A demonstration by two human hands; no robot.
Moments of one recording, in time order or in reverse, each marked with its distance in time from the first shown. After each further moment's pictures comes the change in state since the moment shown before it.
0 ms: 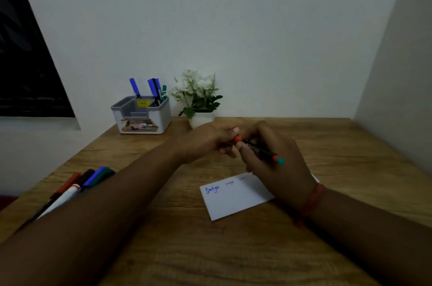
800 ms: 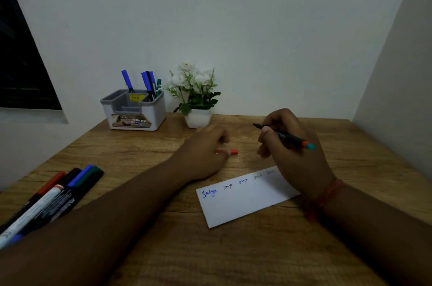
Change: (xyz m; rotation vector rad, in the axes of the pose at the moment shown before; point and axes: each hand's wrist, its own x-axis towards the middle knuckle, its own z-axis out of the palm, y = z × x) left_hand 0.014 -0.053 0.008 0.724 0.359 0.075; right_hand 0.012 0.021 -0.016 0.071 0.075 0.213
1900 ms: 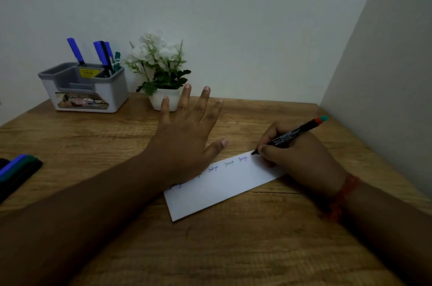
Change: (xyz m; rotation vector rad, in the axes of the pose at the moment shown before) left_hand -0.005 0.020 0.025 0.524 0.042 0.111; right_hand -0.022 0.015 -0.048 -0.083 -0.215 0.432
